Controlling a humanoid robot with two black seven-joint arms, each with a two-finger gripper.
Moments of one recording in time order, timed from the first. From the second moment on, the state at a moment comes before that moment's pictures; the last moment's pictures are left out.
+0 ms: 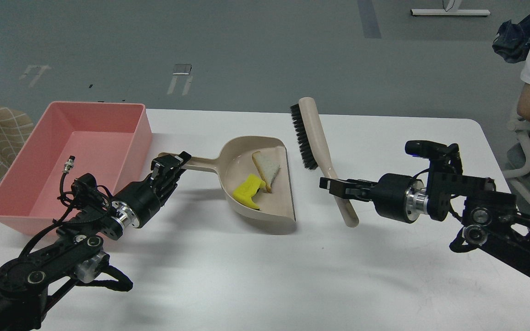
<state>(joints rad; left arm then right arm) -0.28 0.50 -0.76 -1.23 0.86 0.04 -0.31 0.70 -0.67 0.46 1.50 -1.37 0.30 -0.03</state>
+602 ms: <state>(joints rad) -0.34 0.51 -0.79 -1.27 0.85 0.05 -0.31 0.48 -1.05 0.46 1.50 -1.36 0.28 -0.02</state>
